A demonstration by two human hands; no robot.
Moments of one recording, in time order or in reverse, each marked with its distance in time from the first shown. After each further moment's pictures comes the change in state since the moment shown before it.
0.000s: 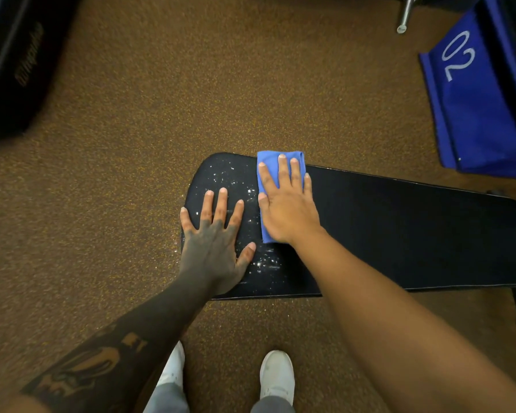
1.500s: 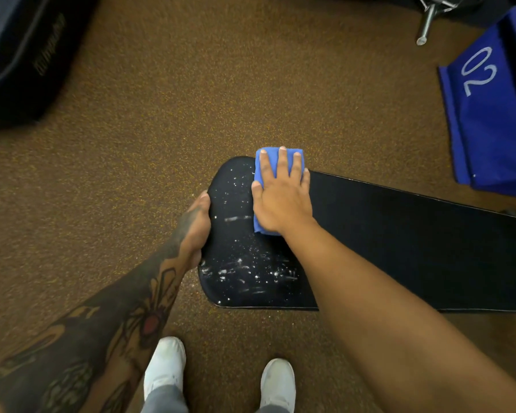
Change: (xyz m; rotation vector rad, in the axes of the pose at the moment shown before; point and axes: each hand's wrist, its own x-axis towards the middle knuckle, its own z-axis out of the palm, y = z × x) left_hand 0.046 -0.053 -0.003 -1.623 0.003 -0.739; right_hand 0.039 -0.044 0.001 -0.001 0.010 0.031
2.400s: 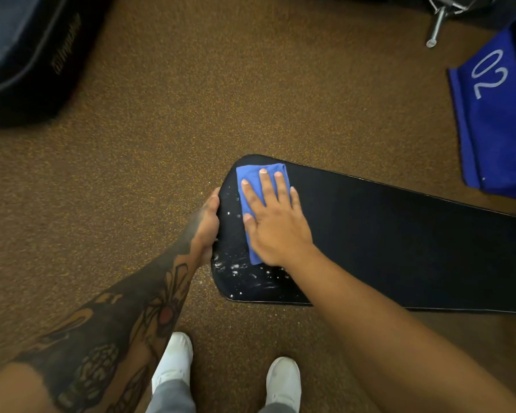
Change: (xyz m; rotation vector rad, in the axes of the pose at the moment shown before) left_hand -0.002 -0.006 -0.007 -0.180 -0.176 -0.071; right_hand -0.053 -0.022 0.008 -0.028 -0.034 -0.211
